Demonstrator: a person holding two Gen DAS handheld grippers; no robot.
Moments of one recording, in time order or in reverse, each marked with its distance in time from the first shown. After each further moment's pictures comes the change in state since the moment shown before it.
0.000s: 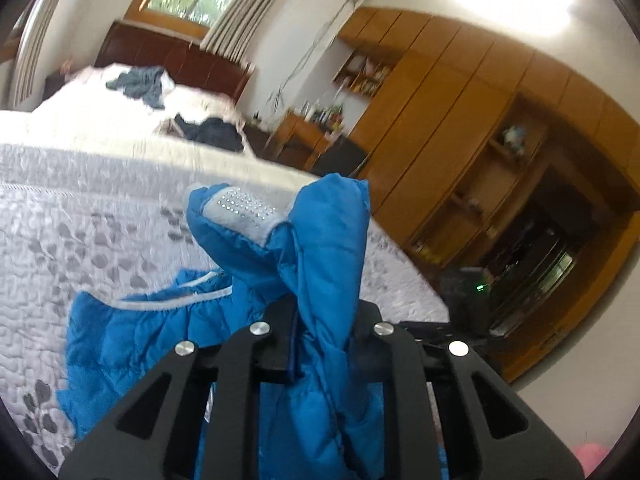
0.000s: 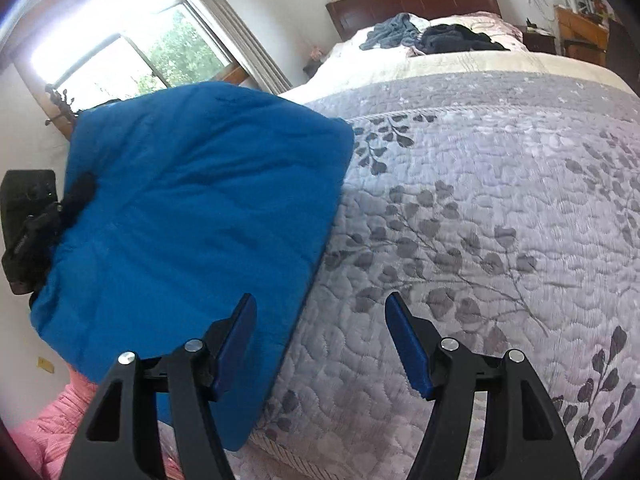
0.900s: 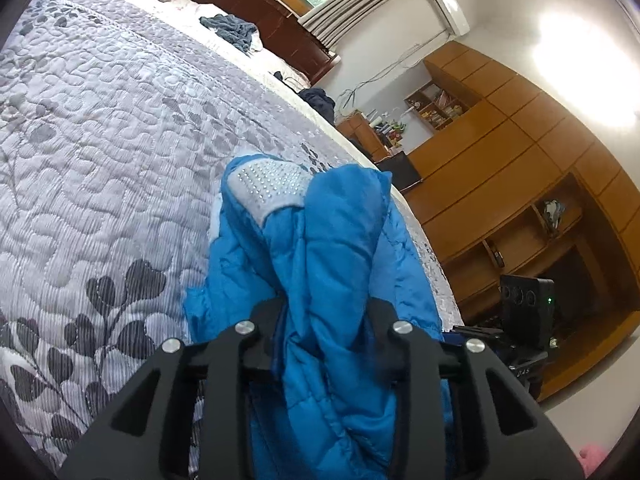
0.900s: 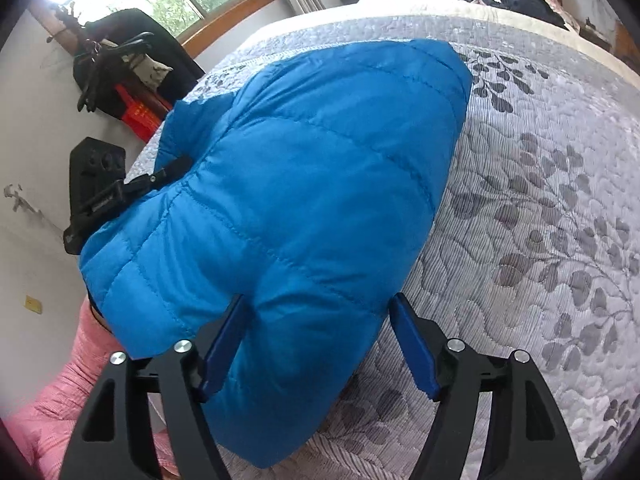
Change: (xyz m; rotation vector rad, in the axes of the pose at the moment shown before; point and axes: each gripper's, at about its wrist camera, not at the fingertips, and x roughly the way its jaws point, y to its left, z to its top) left arm -0.030 0.181 -0.091 -0.363 0.037 0.070; right arm 0.101 0.092 -0.020 -0.135 0.278 -0.006
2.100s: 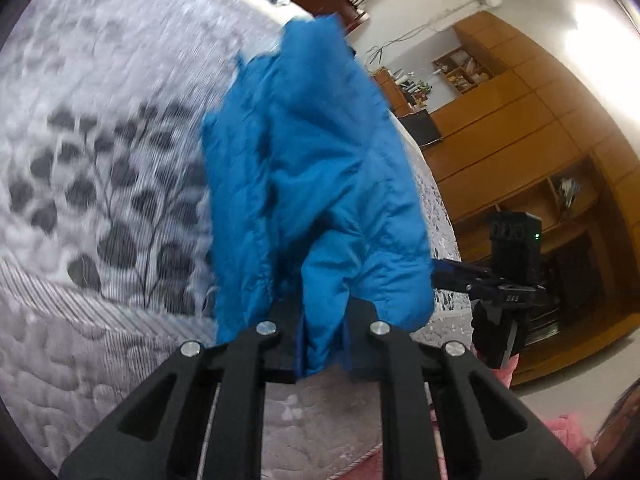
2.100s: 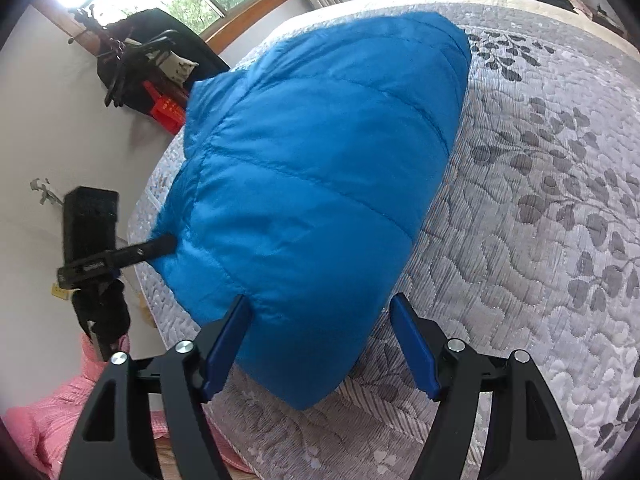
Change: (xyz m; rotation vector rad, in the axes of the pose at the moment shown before) left arm -0.060 -0.031 -0.095 -0.087 0.177 0.068; right arm -0.010 0.015 -0.035 0.000 0.025 0.109
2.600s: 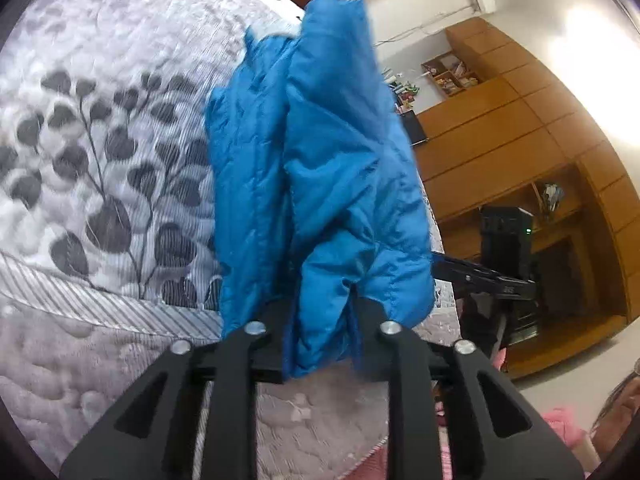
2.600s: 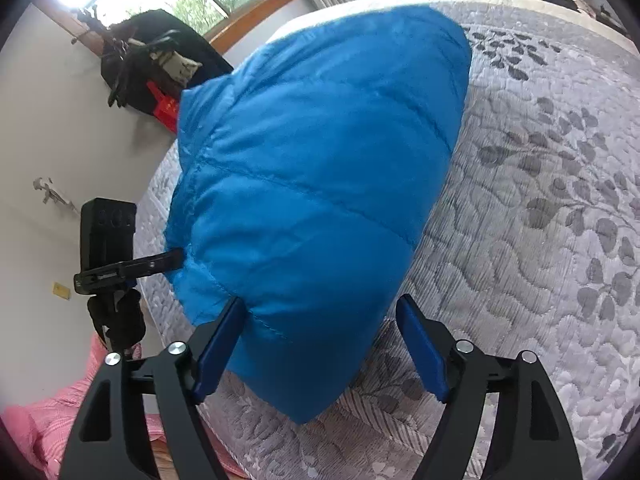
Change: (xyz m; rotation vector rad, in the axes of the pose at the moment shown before) left arm -0.001 0.012 -0.001 0.002 0.000 -0.064; right arm 0.006 -0.003 0.002 -0.001 -0.022 0.021
